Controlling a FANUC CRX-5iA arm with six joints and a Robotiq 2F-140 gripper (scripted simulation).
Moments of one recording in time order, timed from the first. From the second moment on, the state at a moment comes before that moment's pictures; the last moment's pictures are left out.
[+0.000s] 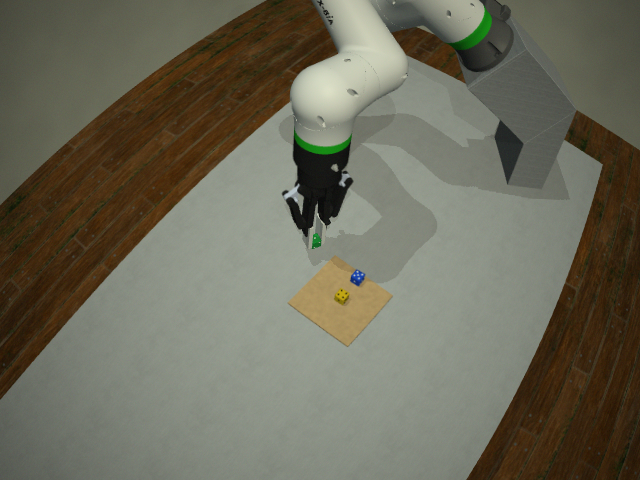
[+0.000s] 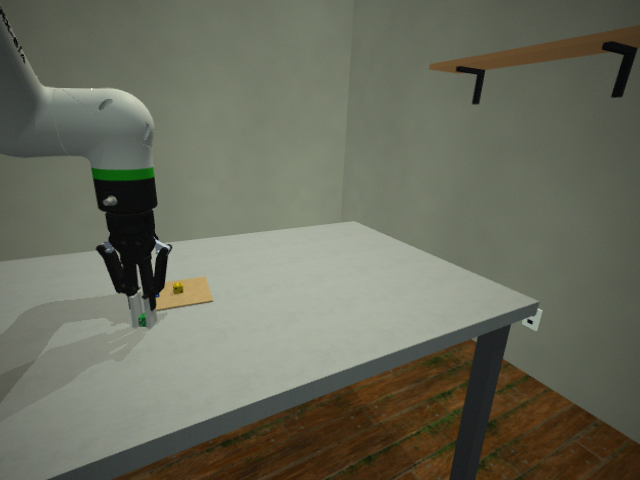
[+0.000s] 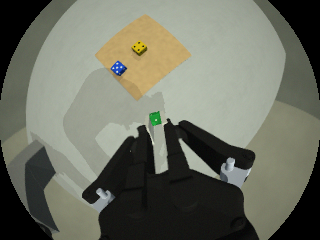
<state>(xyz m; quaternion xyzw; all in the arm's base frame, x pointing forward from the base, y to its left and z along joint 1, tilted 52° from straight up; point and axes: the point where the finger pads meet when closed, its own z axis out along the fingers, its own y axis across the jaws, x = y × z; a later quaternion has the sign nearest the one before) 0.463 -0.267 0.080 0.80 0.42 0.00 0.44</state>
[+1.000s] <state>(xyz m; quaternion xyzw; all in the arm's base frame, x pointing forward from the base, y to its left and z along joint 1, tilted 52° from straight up) 0.453 -0.249 0.096 0.79 0.42 0.00 0.44</state>
